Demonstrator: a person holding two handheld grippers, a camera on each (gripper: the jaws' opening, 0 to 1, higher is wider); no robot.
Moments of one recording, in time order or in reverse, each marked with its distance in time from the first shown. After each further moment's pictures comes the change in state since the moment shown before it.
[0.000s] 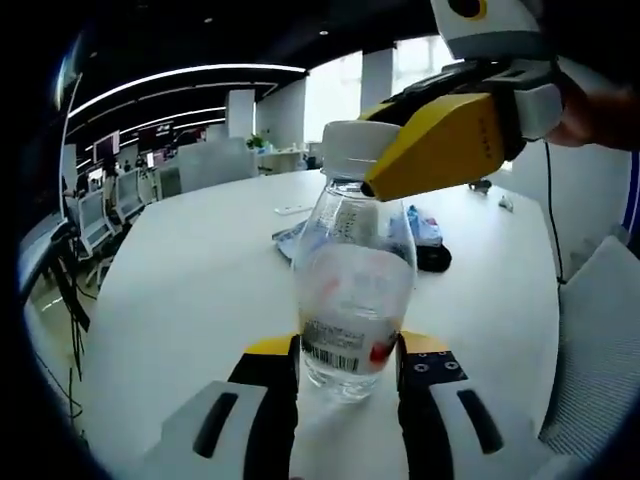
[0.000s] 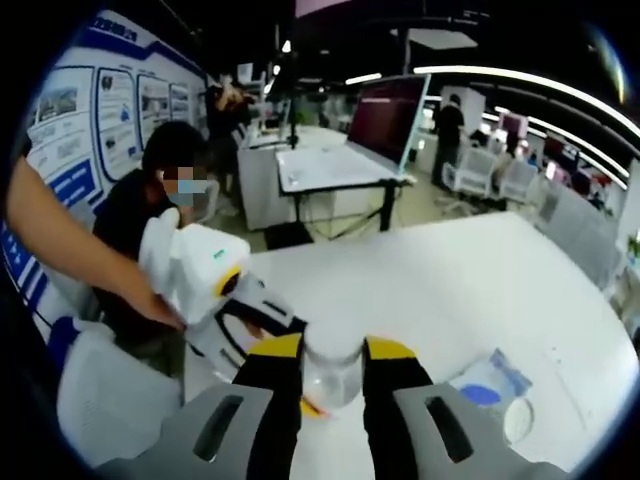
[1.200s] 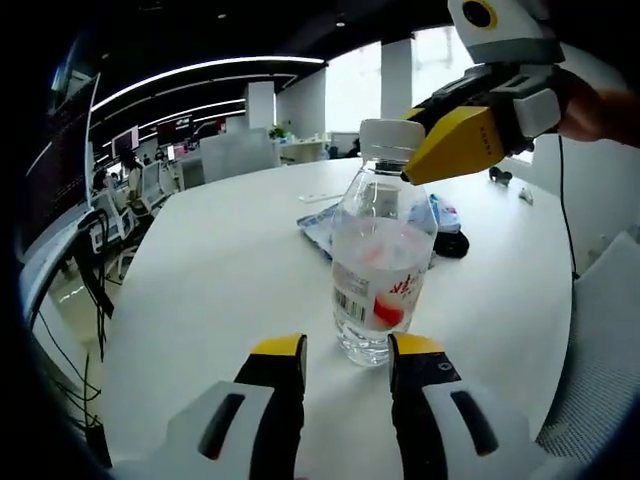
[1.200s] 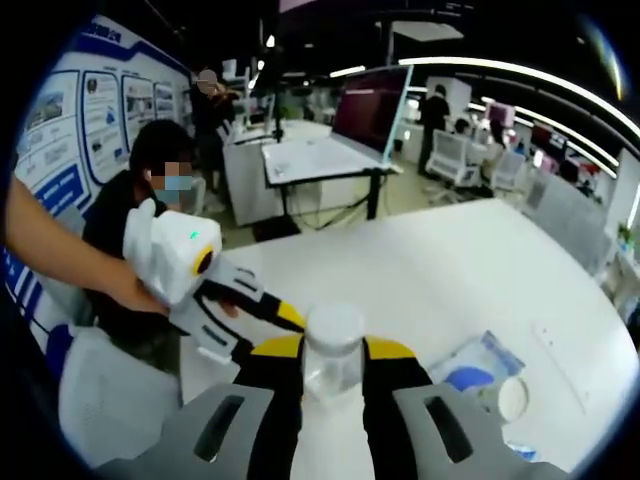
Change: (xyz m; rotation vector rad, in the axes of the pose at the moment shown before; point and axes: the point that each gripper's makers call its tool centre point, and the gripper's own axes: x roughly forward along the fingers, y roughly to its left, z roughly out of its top) left arm -0.016 0.011 -0.010 -0.010 0.043 0.098; right arm -0.010 -0.006 -0.012 0.030 0.034 -0.053
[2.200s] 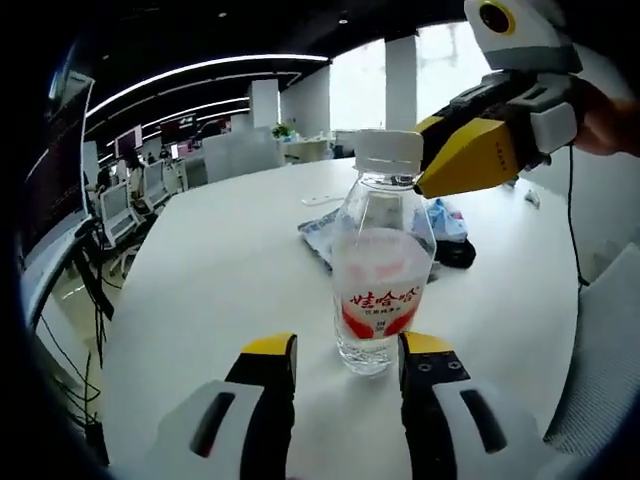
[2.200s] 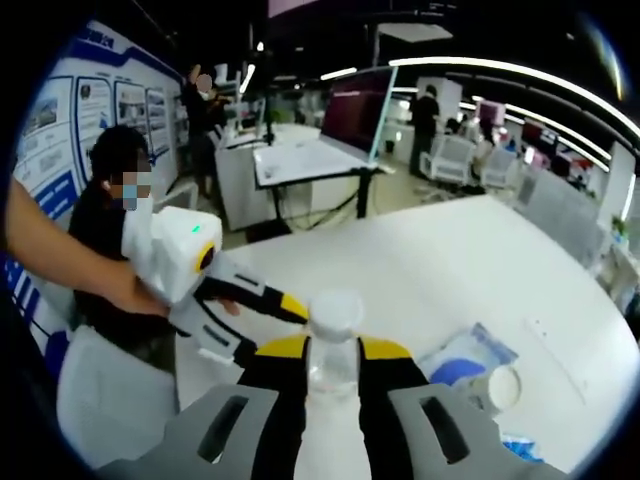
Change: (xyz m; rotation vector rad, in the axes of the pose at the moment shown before) left arm 0.012 -0.004 0.015 -0.038 -0.010 0.017; right arm -0.011 -0.011 -0.007 0.029 -0.020 -0.027
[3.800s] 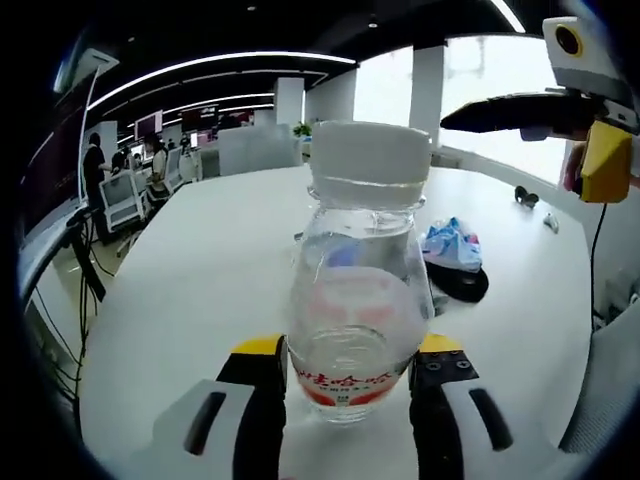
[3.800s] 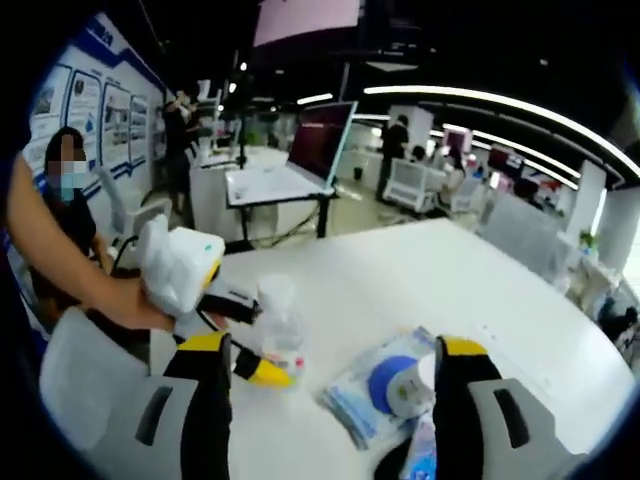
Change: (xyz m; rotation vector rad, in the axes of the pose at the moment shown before) left arm 0.041 -0.017 0.017 -0.045 0.001 0.070; right arm -0.062 -0.044 -0.008 -0.029 -0.110 -0.164
